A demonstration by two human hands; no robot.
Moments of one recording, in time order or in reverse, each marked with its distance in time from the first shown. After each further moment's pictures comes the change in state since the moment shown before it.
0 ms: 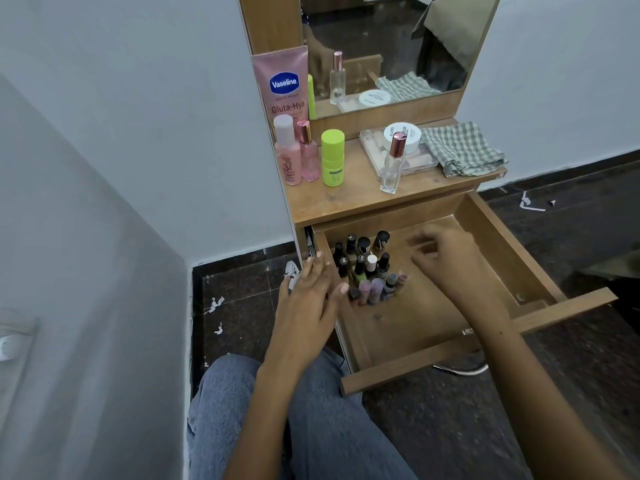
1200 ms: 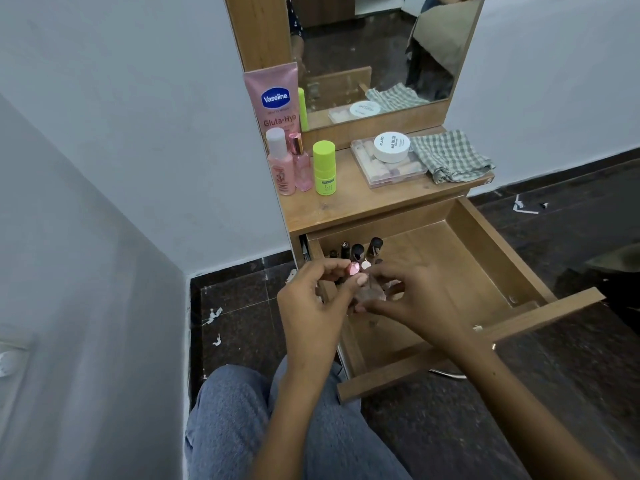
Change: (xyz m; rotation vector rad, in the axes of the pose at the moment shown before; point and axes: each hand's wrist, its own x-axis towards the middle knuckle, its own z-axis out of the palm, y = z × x) left_hand -0.004 0.060 -0.022 -0.630 0.460 -0.013; right_hand -0.044 -0.031 0.008 0.257 -0.117 -0.413
